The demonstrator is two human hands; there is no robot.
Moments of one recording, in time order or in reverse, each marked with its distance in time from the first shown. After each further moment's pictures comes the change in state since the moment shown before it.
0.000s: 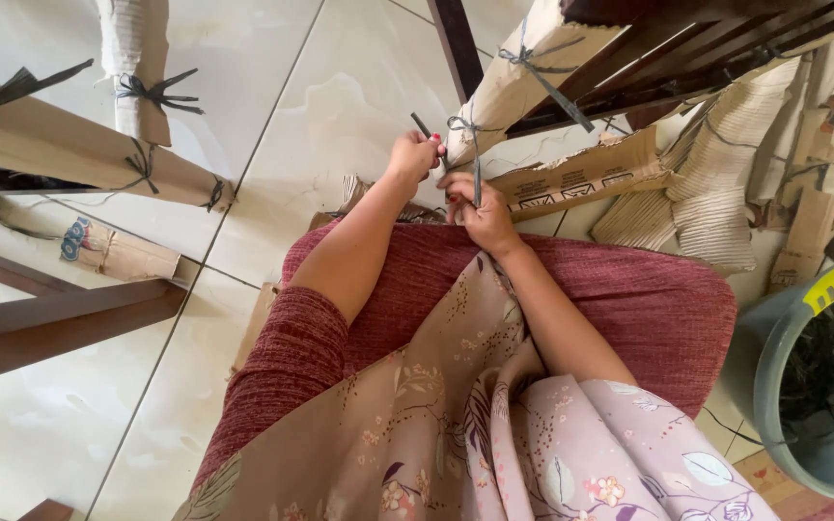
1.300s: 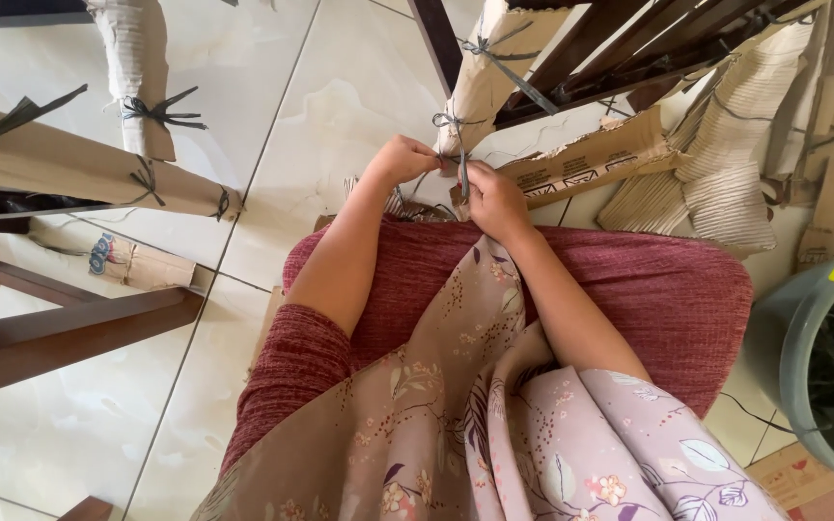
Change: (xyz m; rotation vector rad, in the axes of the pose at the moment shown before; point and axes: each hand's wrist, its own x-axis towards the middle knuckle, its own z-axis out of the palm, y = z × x) left_hand -0.060 0.060 -0.030 0.821 -0.235 0.061; right_hand -0.004 -0.010 -0.034 -0.536 -0.044 0.128
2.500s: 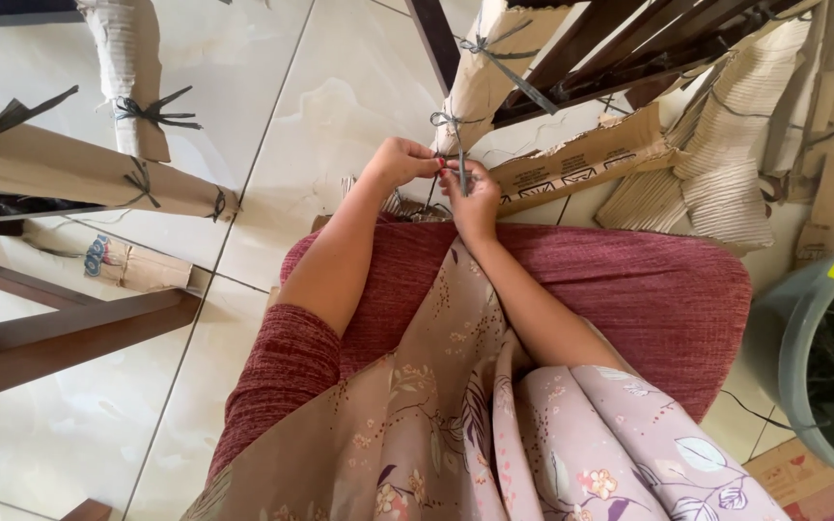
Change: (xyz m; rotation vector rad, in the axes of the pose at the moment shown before) left_hand -0.013 -0.006 -0.001 -0.450 -0.016 0.049; right_hand 0.006 -0.002 0.072 0.576 0.470 0.391
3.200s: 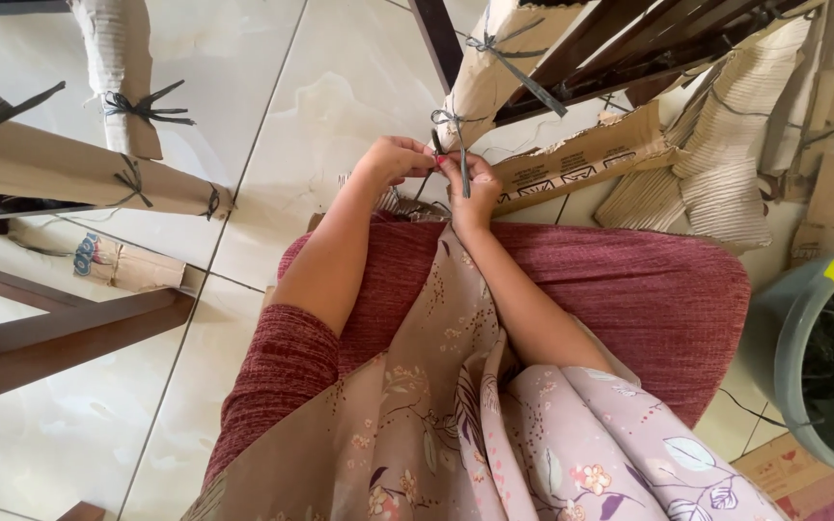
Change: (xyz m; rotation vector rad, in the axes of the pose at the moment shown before) left_hand 0.002 0.004 -0.007 0.000 -0.011 -0.212; right_hand 0.013 0.005 0.016 0.162 0.175 0.093
